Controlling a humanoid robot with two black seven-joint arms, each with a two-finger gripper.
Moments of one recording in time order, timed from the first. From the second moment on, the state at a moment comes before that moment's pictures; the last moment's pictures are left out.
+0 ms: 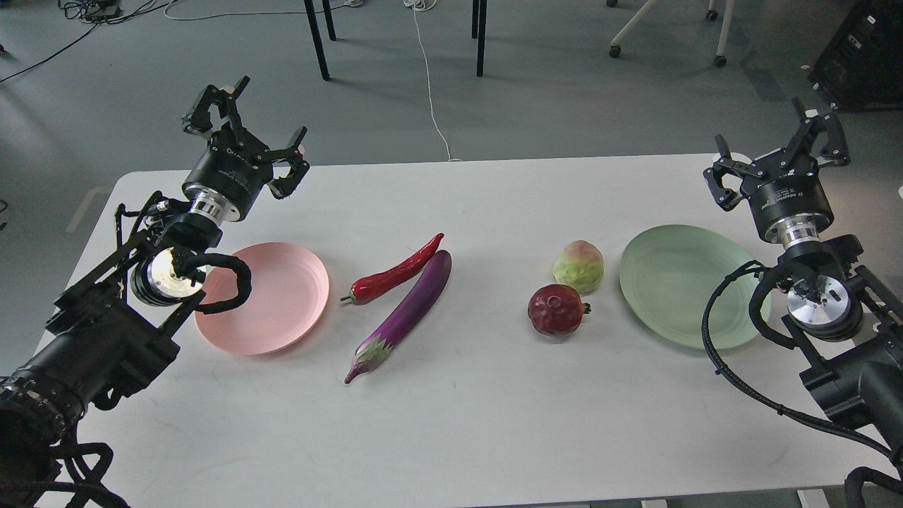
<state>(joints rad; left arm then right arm) -0.67 0.28 -0.90 -0.77 0.00 -0.37 -0.28 0.51 -0.32 1.16 0.80 -0.08 0.32 0.33</state>
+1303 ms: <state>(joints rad) -0.67 0.33 -0.90 -0.77 0.01 -0.40 -0.28 1.48 -0.43 -0.45 0.84 -0.80 0.31 0.33</state>
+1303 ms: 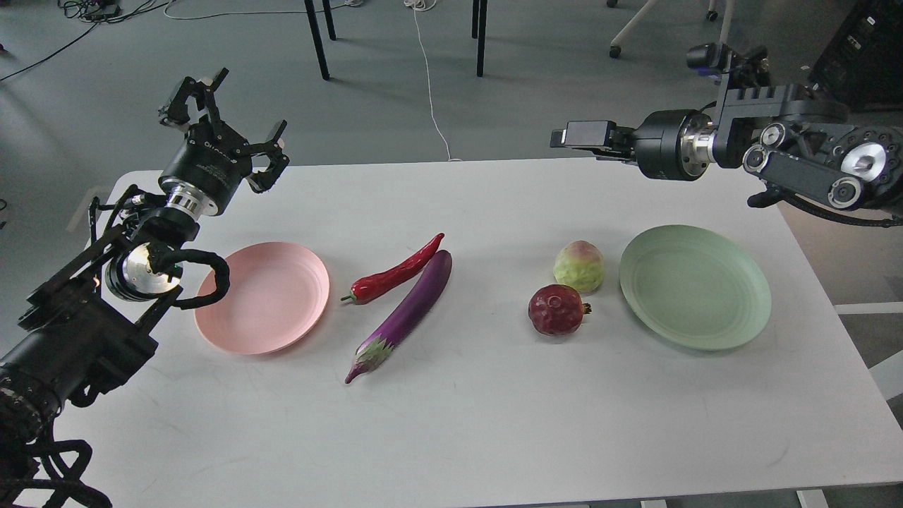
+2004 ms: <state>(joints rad) -0.67 0.38 -0.89 -0.77 0.00 -0.44 -0.28 1.44 -0.06 -0.95 0.58 -0.92 0.27 0.38</state>
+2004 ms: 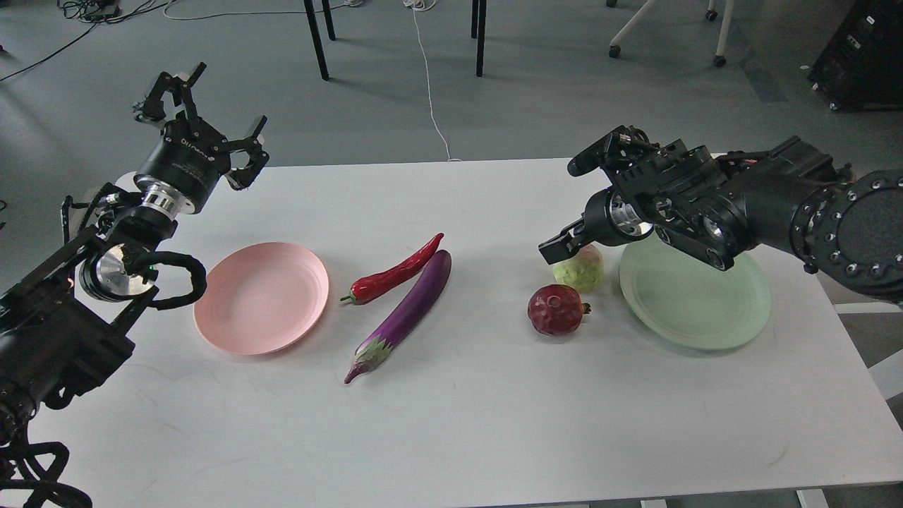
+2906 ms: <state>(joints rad) -0.66 0.41 -0.90 -0.77 0.00 -0.45 -0.29 1.47 -0.15 -0.95 0.57 -0.91 0.28 0.41</state>
